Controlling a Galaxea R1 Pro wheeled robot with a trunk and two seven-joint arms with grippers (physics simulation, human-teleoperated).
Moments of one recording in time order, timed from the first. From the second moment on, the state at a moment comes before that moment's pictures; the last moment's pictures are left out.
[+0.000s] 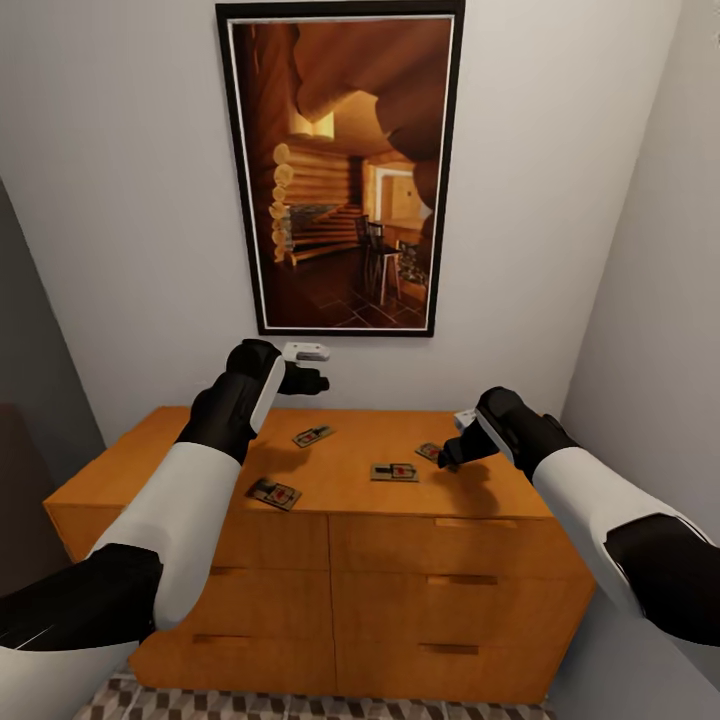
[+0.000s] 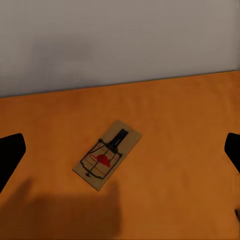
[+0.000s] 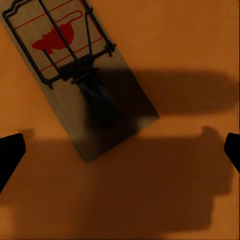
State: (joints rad) left arm -1.16 -0.16 -0.08 -0.90 0.00 1.03 0.00; right arm -1.20 -0.08 0.41 -0.47 -0.04 1.04 0.33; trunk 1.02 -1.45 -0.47
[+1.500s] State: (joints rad) left arm -1.16 -0.16 -0.08 -0.90 -0.01 1.03 0.00; right arm -1.20 -0.08 0.41 -0.47 -0.04 1.04 0.33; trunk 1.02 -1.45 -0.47
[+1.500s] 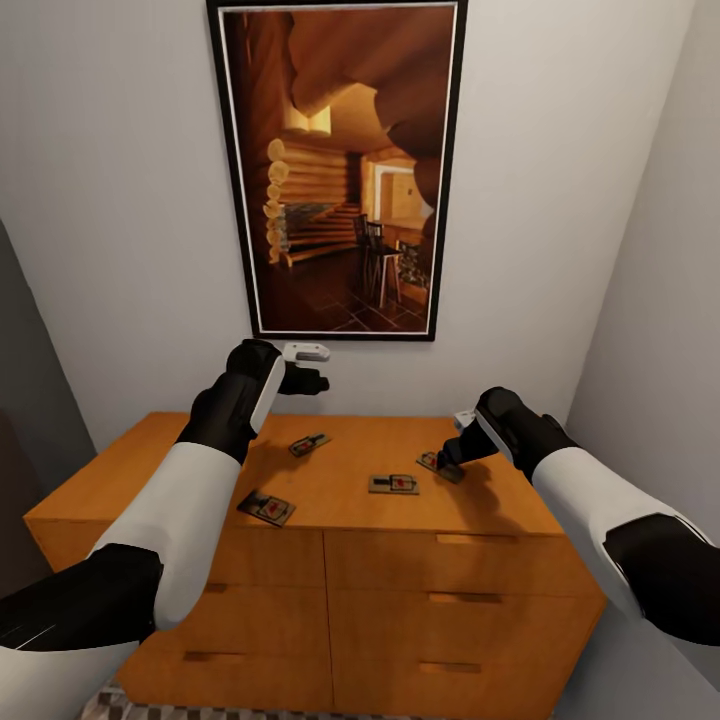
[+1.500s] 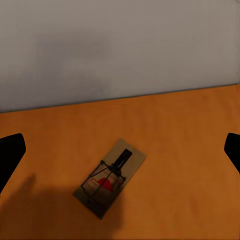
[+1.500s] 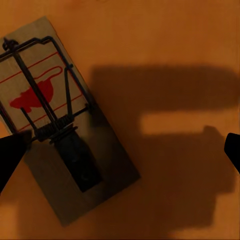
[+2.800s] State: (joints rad) left arm -1.16 -0.17 -0.08 -0.90 0.00 1.03 0.00; right arm -1.20 -0.08 0.41 -0.47 -0.03 1.04 0.48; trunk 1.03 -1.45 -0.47
